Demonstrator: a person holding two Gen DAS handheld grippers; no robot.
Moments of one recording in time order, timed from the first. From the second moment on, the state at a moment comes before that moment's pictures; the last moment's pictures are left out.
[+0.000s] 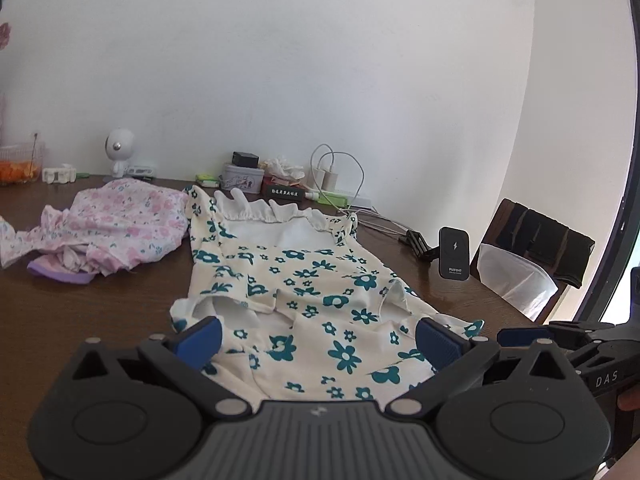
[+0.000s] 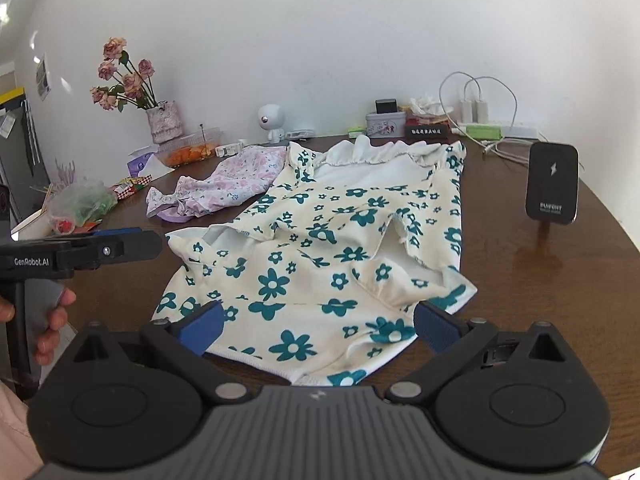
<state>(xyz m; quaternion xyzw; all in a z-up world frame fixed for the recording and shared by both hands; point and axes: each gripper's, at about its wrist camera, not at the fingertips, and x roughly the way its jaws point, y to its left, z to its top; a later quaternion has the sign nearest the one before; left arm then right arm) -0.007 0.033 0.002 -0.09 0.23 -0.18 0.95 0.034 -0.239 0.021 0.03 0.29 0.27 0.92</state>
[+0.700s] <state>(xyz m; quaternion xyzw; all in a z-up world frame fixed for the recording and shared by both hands) 0.014 0.055 0.005 -0.11 0.29 -0.10 0.94 0.077 -0.240 0.066 0.03 0.29 0.30 0.91</state>
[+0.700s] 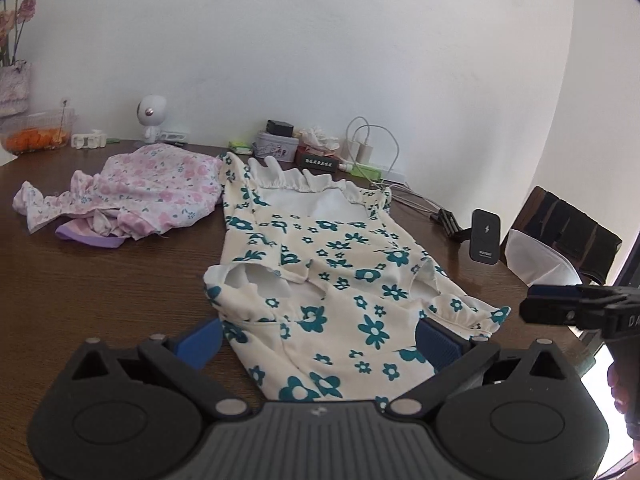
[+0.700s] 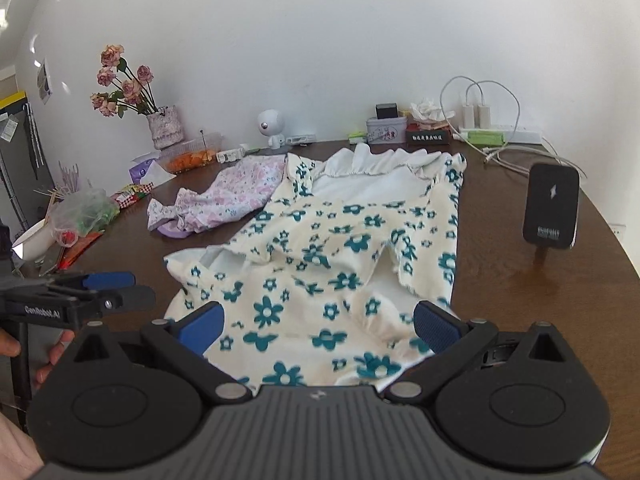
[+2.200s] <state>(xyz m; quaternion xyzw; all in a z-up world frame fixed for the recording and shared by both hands) 0.104 0.070 -0.029 -0.09 0.37 -0.09 0.92 0.474 0.104 0.039 -0.14 0.51 0.22 0.82</state>
